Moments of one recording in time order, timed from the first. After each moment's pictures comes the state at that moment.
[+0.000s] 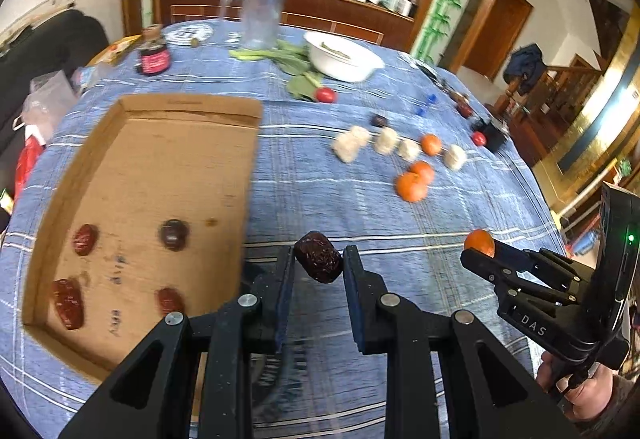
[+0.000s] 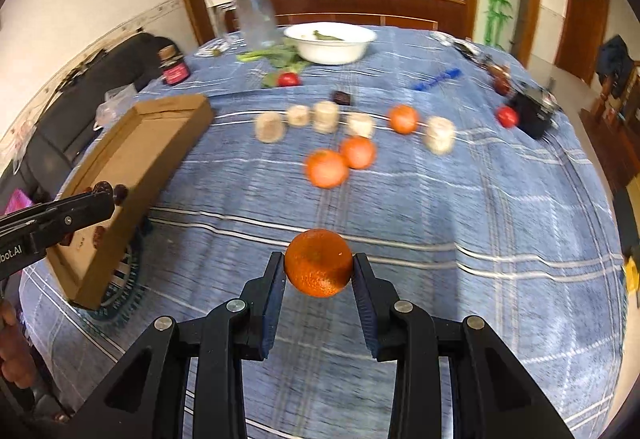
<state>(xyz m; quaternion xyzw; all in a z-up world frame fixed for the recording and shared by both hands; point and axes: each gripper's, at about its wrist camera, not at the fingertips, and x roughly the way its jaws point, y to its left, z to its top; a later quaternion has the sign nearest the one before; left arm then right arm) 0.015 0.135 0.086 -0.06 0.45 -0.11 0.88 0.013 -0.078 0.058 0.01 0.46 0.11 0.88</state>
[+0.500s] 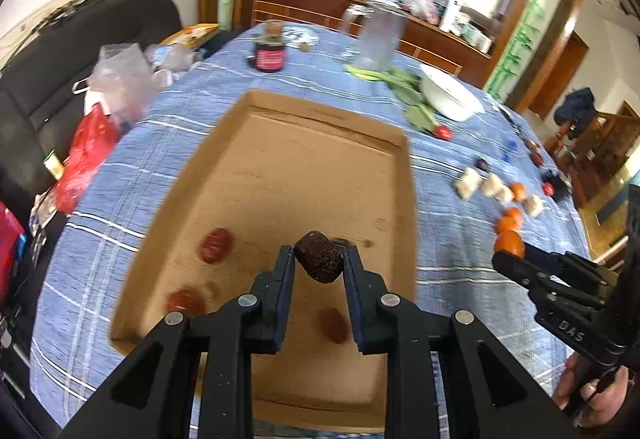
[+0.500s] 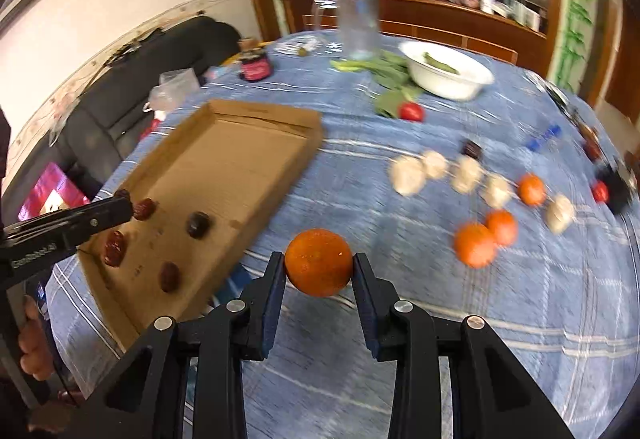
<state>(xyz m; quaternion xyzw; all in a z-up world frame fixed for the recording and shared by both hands) 0.023 0.251 0.084 -0.10 0.44 0.00 0.89 0.053 0.031 0.072 -0.02 0.44 0.20 0.87</state>
